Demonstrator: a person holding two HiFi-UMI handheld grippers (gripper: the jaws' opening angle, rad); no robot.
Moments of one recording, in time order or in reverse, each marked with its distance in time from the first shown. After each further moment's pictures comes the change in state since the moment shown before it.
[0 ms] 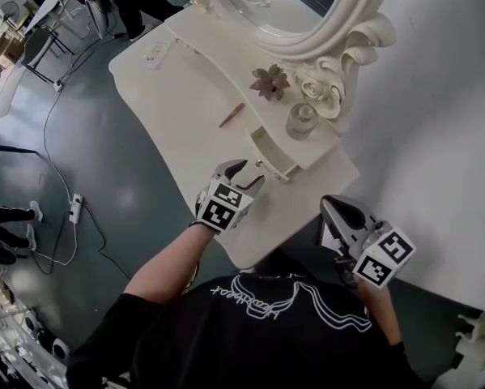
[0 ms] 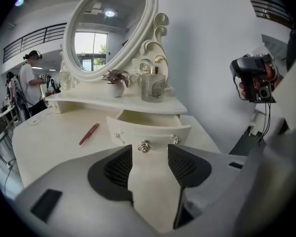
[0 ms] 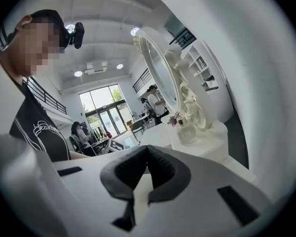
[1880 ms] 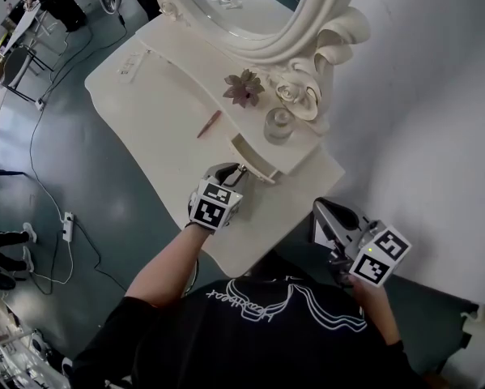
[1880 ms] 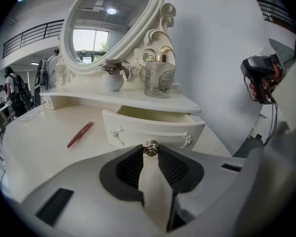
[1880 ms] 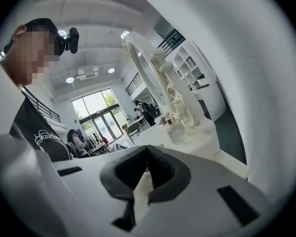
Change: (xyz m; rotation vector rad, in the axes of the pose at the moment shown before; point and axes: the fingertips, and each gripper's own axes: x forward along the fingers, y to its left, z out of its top) left arm 0.037 0.009 0.003 -0.024 0.009 -0.018; right arm -0.012 -0.022 0.001 0.096 -0.023 -0.051
